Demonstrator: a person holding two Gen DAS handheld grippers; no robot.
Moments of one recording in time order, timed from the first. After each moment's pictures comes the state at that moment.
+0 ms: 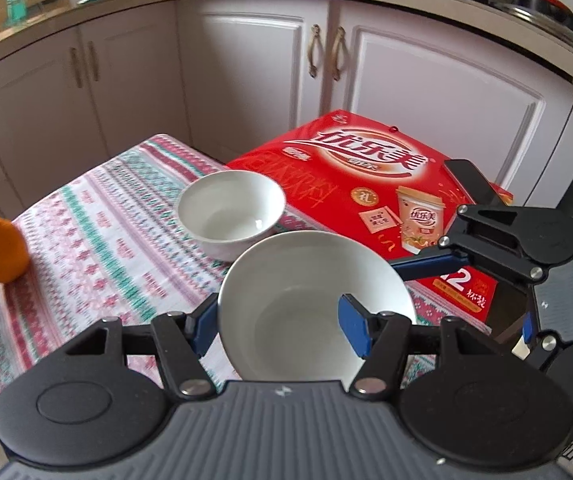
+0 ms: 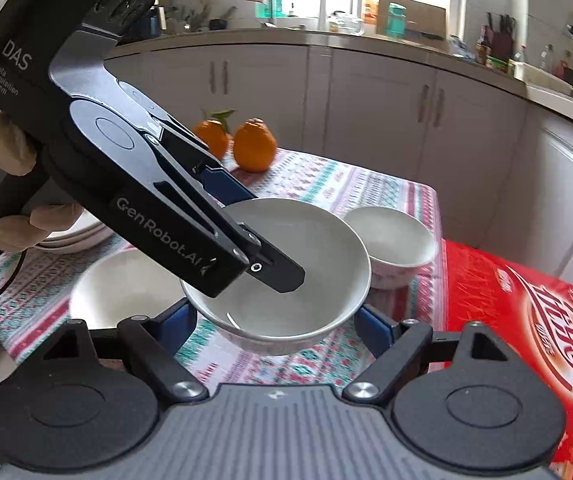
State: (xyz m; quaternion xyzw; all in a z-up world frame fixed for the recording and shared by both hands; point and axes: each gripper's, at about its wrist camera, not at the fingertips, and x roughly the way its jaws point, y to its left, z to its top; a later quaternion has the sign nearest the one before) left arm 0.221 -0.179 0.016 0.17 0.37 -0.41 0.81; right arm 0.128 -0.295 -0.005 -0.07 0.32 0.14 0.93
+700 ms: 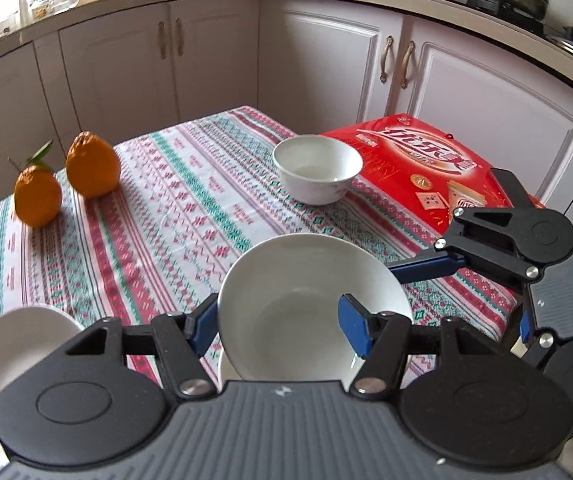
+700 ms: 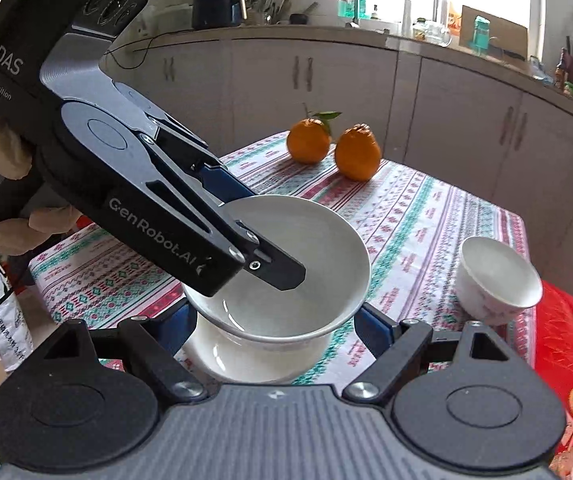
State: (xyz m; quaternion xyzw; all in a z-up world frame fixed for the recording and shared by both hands) left arm 0.194 -0.090 0.009 0.12 0.39 -0.33 0.85; right arm 0.129 -0.220 -0.008 -0.09 0.33 0.24 0.91
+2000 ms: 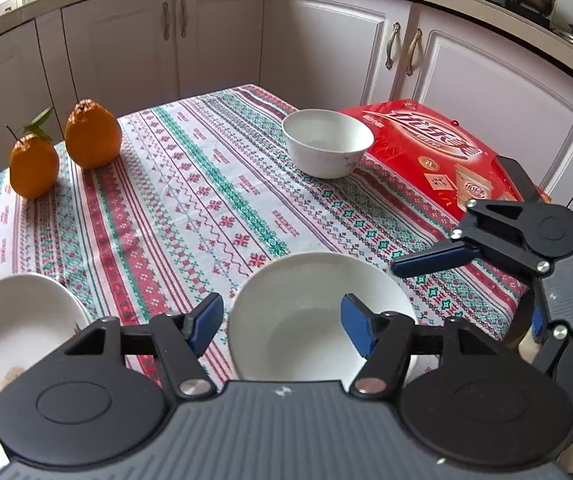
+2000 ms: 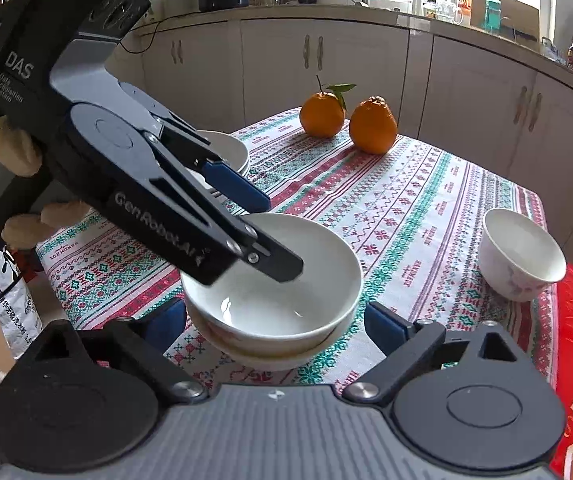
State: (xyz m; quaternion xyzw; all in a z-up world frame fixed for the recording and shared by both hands) left arm 0.198 -0.079 -0.013 0.12 0.40 -0.33 0.85; right arm 0.129 -0.216 -0.025 -0.09 0.36 0.25 0.90
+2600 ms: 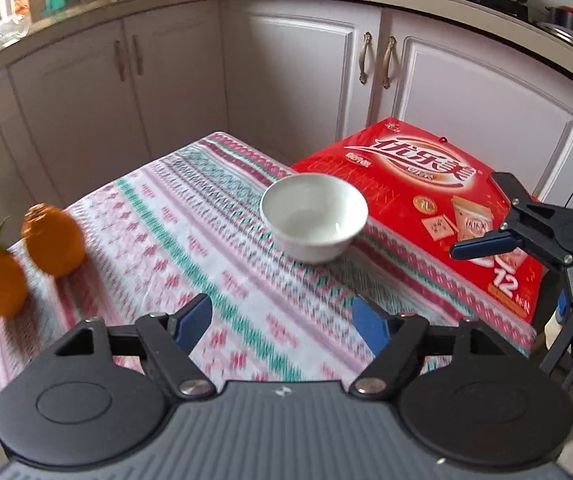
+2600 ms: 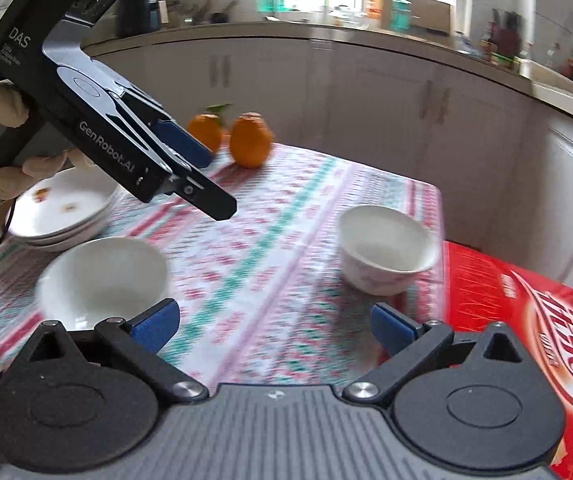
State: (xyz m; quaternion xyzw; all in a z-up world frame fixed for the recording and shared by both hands) left arm 0.277 -0.152 0.017 0.17 0.38 -0.39 0.83; right arm 0.155 -0.308 -0.011 -0.07 0.33 0.14 0.93
